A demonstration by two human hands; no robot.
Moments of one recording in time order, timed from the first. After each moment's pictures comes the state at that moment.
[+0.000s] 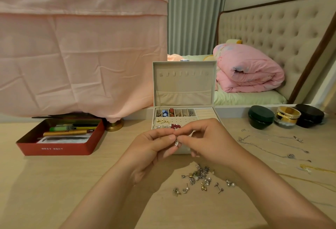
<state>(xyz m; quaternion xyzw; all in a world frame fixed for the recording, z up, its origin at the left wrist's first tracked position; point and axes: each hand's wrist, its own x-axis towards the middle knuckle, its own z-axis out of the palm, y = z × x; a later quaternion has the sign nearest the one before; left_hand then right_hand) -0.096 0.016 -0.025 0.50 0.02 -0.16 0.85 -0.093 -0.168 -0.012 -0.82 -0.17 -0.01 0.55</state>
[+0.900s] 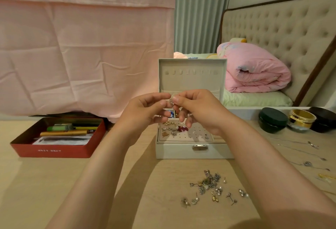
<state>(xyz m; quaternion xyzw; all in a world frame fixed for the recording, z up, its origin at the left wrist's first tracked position) -0.028 0.049 0.010 0.69 -0.11 0.00 0.72 -0.017 -0.129 0.024 -0.74 -0.14 0.04 0.65</state>
